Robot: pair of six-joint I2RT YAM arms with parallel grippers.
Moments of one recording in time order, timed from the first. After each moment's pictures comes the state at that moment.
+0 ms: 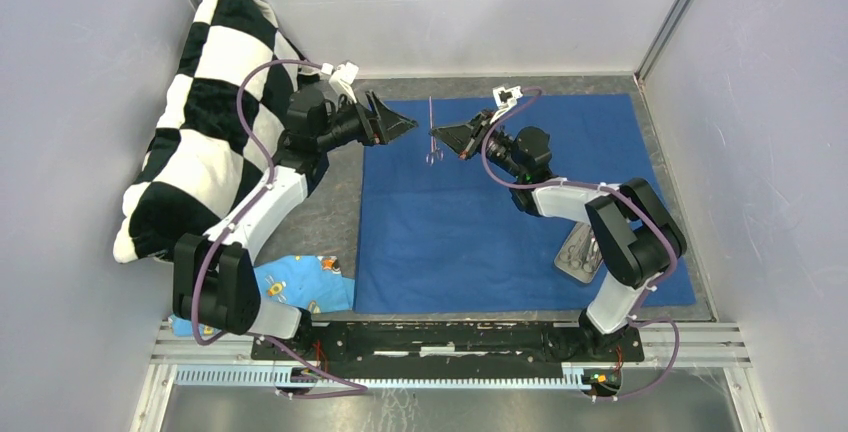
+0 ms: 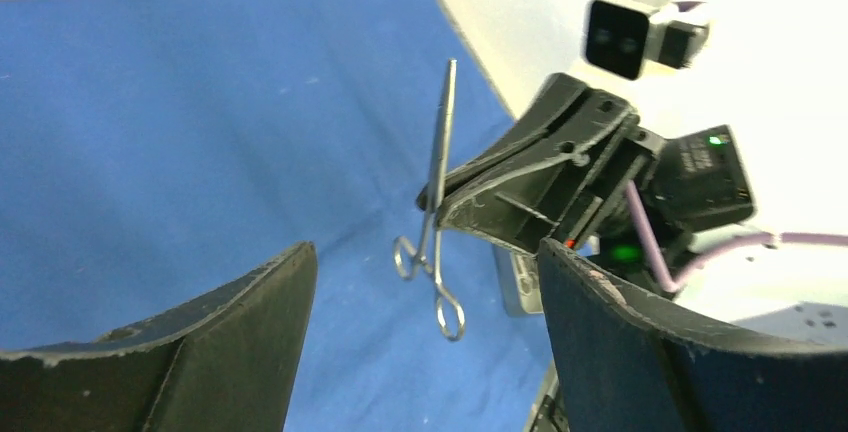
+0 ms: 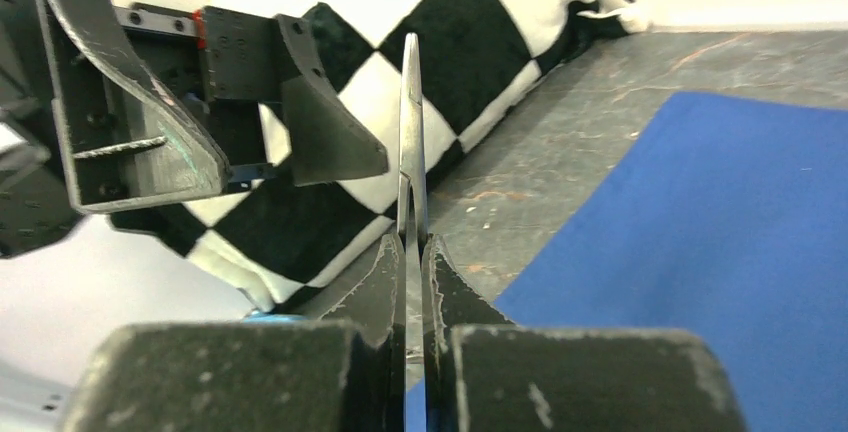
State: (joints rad) left arm -0.25 1.41 1.06 0.17 0.64 -0.58; right arm 0.49 1.72 0.87 1.05 -0.45 0.71
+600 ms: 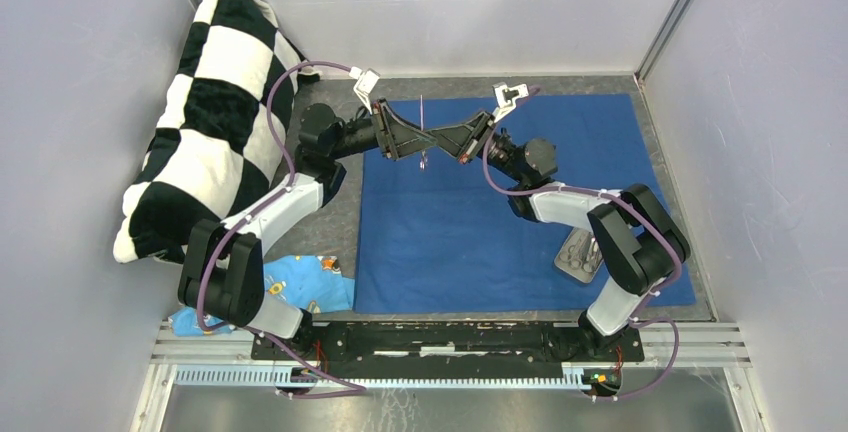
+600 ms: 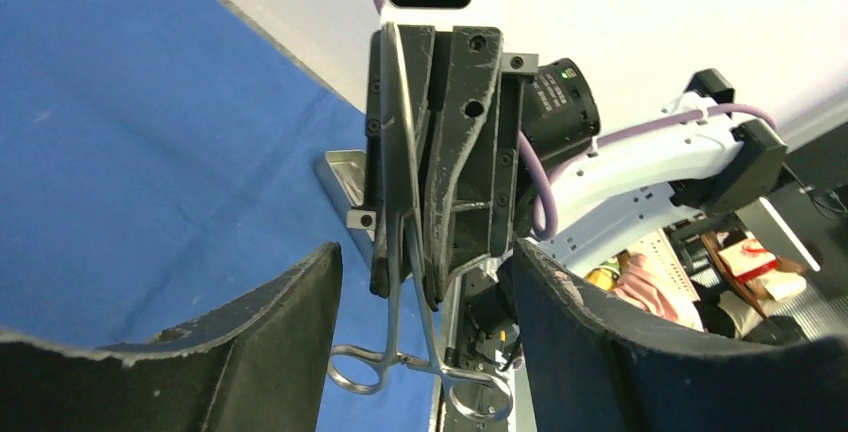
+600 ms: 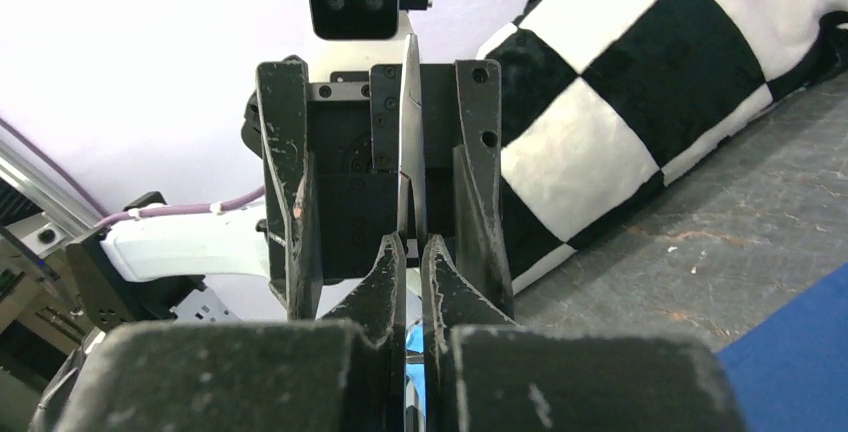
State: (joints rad) left arm -0.34 1.48 0.95 0.71 0.94 -0.86; right arm 0.54 1.70 0.85 1.33 -0.55 1.07
